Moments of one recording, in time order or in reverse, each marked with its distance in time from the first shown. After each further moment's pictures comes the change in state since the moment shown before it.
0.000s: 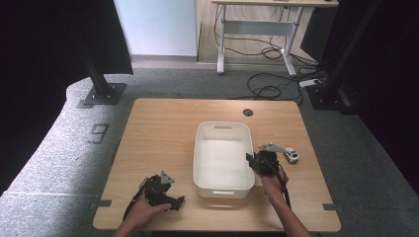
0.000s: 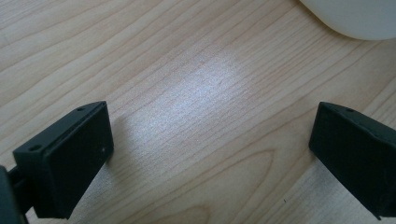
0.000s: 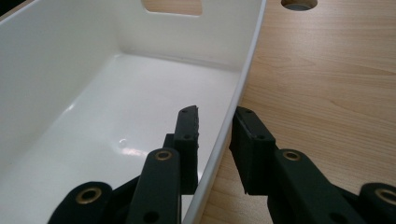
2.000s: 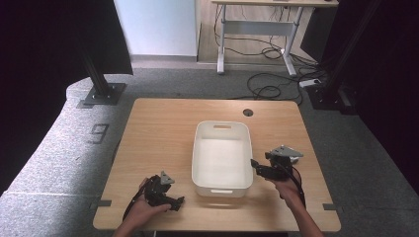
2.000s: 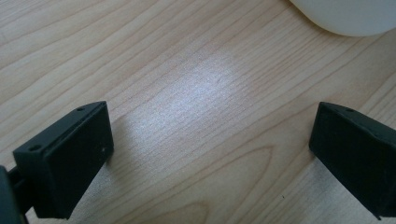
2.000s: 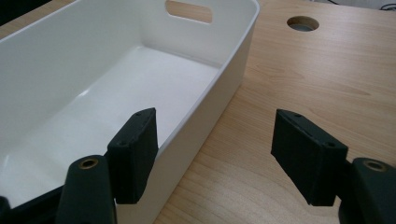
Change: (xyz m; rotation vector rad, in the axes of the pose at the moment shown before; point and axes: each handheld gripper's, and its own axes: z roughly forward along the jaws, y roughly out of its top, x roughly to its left) left arm 0.000 -0.001 -0.001 0.003 -0.003 0.004; right arm -0.020 0.000 -0.042 -0.026 0.085 -0.122
